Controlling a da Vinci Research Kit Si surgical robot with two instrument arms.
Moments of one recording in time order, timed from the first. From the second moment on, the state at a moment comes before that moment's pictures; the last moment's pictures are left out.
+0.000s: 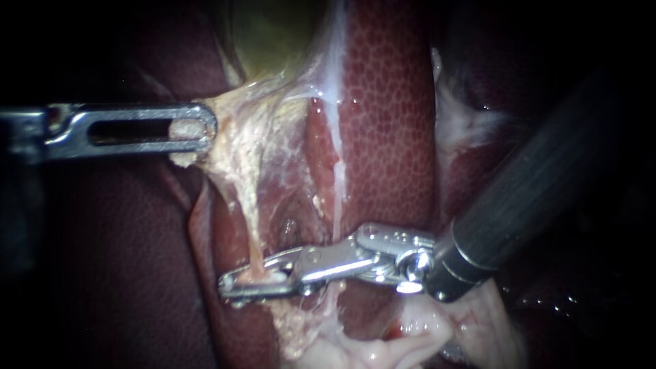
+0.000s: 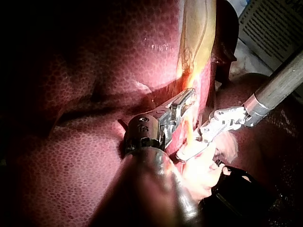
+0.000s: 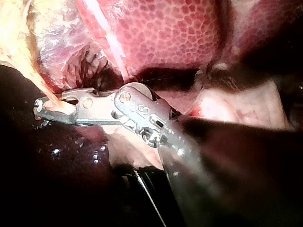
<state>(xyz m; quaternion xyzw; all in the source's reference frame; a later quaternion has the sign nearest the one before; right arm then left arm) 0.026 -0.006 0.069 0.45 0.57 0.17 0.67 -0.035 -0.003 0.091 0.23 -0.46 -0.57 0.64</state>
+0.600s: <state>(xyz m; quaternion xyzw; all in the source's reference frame) 0.026 -0.006 0.068 0.45 0.57 0.17 0.67 -0.035 -0.003 0.091 0.23 -0.46 -0.57 0.64</state>
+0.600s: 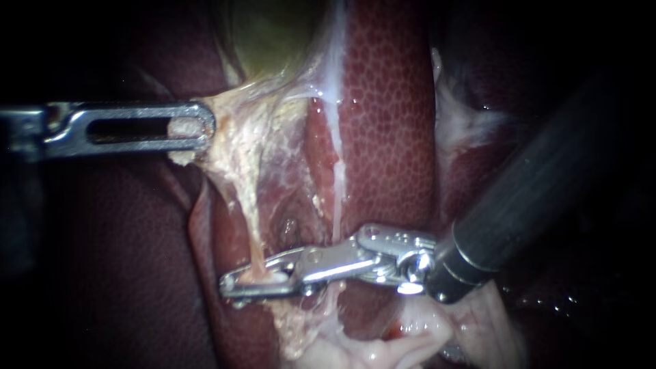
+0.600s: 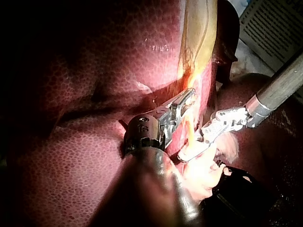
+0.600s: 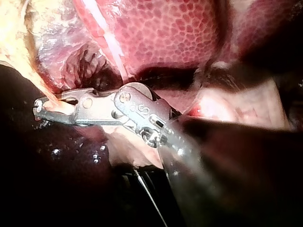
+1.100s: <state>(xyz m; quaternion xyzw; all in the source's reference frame) 0.027 -0.005 0.067 0.38 0.61 0.17 0.68 -0.035 -0.003 0.091 0.23 -0.46 -0.57 0.64</state>
